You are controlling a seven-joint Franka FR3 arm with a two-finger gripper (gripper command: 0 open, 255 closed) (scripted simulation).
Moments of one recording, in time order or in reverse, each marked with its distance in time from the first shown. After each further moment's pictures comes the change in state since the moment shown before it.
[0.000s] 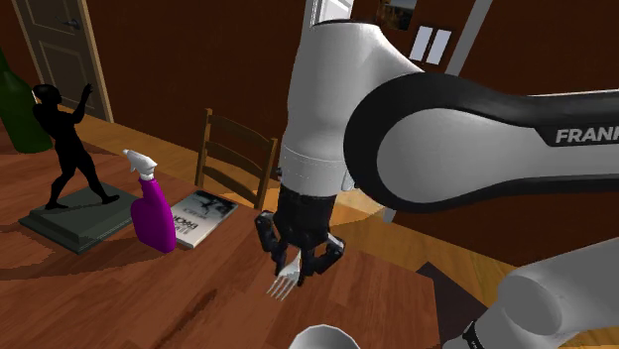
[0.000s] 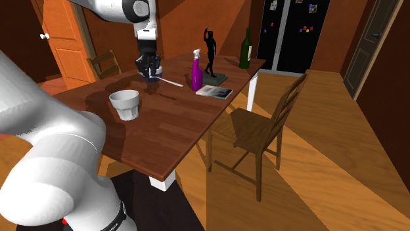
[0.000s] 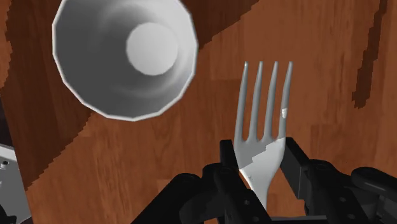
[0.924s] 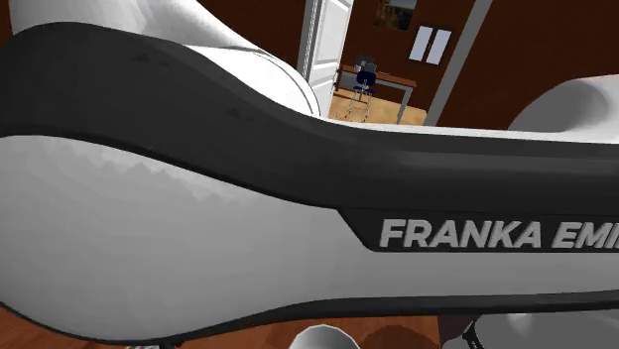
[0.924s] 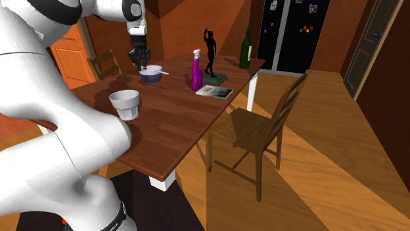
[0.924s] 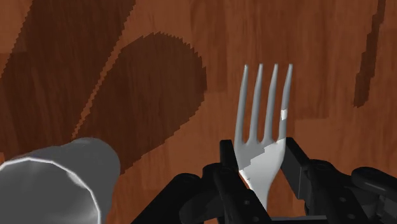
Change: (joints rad) arm -0.962 -0.193 0.959 0.669 0.149 -0.160 0.169
